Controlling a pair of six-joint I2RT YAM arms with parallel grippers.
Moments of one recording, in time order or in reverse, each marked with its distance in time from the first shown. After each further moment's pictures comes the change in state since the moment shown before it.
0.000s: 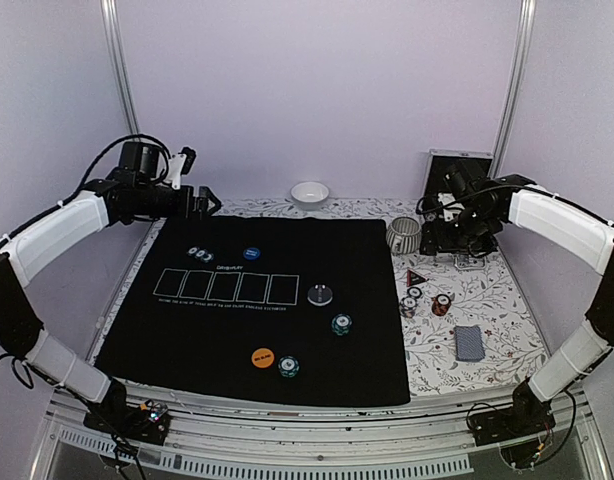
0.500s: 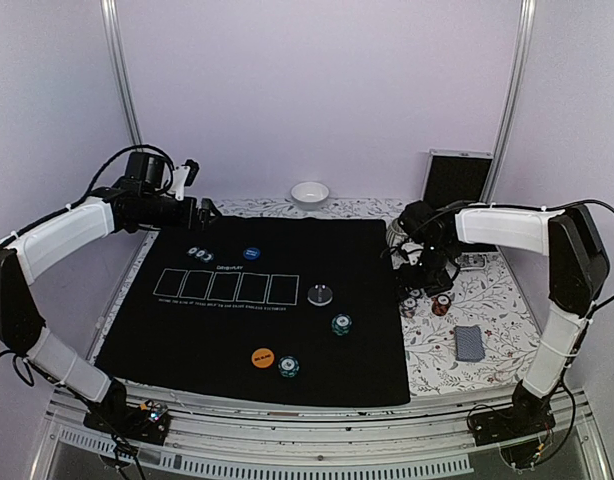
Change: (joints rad) left arm 0.000 0.017 -0.075 0.037 -0.017 0.019; right arm 0.129 0.285 -0.027 -0.033 -0.046 0.009
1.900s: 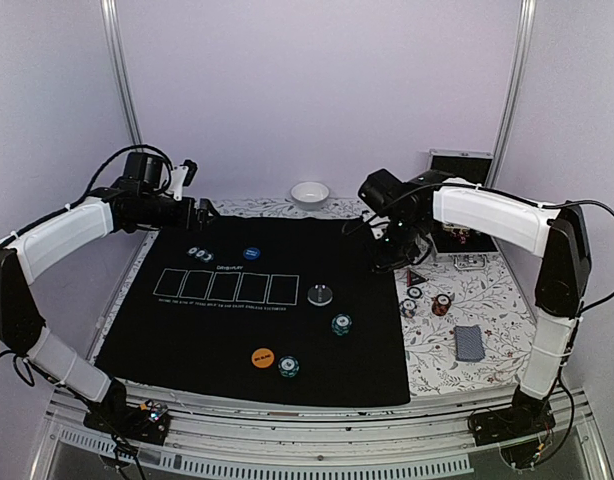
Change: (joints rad) left arm 0.018 0.000 -0.002 0.000 0.001 0.017; right arm 0.164 0.074 0.351 -0.149 0.100 0.011
